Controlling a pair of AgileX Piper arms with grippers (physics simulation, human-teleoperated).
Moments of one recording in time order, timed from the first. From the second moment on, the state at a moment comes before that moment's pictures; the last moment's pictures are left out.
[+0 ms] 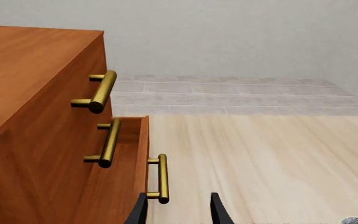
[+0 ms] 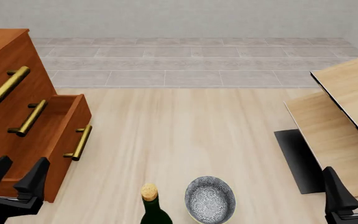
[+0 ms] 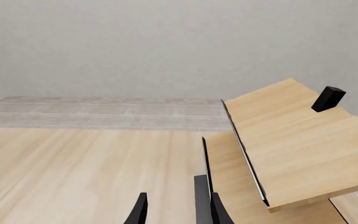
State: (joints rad) left arm -0.09 0.26 -0.06 -0.09 -0.06; right arm 0.03 0.00 -0.01 0.00 -0.01
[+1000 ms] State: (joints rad) left arm -0.26 0.73 0.00 -0.55 -0.19; right arm 0.05 0.00 -0.01 -0.01 -0.01
